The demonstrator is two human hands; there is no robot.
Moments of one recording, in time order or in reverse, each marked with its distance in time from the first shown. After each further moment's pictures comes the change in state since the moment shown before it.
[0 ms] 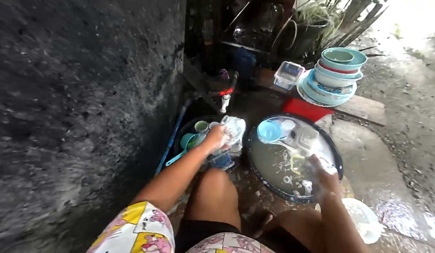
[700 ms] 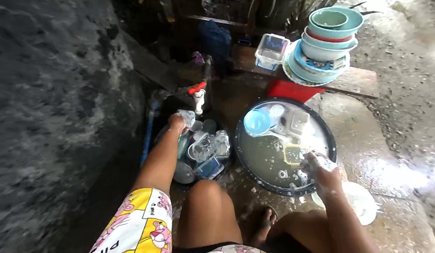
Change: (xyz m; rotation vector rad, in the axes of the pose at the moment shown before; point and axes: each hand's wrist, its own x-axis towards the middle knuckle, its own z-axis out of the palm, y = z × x) left_hand 0.187 -0.087 -0.053 -0.002 0.352 -0.358; right_hand 0.046 0.023 -0.019 -0.142 0.047 -0.012
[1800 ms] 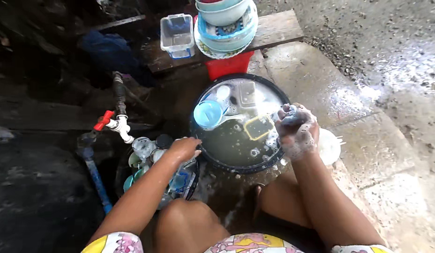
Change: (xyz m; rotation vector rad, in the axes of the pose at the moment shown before) left_hand -0.144 0.071 0.140 1.385 -0.690 0.797; right_hand 0.020 -0.021 -0.052 1.067 0.437 0.181
